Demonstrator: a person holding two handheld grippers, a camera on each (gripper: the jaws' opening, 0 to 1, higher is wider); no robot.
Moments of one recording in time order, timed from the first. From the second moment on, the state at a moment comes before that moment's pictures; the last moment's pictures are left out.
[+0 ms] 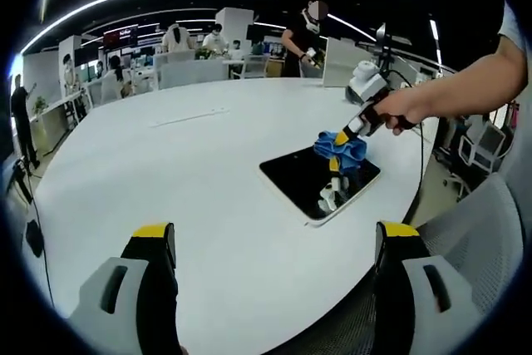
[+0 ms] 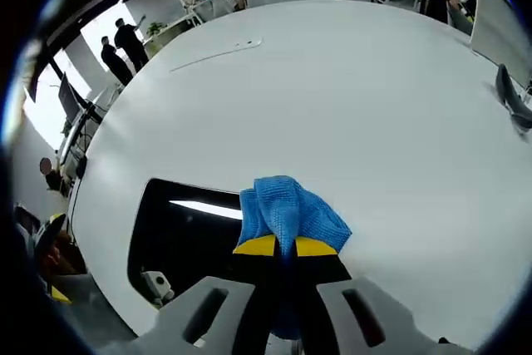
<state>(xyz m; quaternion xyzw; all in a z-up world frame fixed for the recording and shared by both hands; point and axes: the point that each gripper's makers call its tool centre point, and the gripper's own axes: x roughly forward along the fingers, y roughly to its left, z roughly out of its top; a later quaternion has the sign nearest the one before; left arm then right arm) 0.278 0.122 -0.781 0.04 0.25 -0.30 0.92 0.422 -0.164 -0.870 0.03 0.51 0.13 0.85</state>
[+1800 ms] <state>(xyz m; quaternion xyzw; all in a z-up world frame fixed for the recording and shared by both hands) 0.279 0.119 -0.776 0.02 0.24 -0.30 0.92 0.427 -0.223 -0.813 0.04 0.45 0.10 0.88</state>
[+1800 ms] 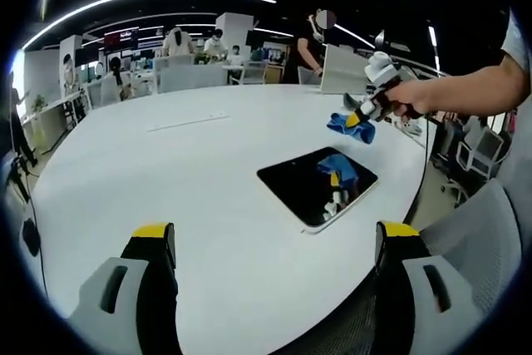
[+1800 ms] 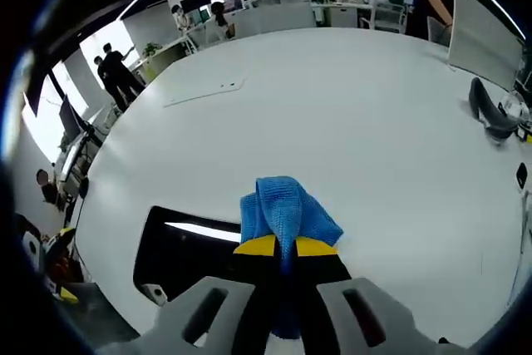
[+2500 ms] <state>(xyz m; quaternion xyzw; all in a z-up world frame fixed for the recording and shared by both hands) 0.279 0.121 -0.780 0.03 0.24 -0.30 0.92 0.419 -0.261 -0.867 0.06 0.50 0.07 0.86</state>
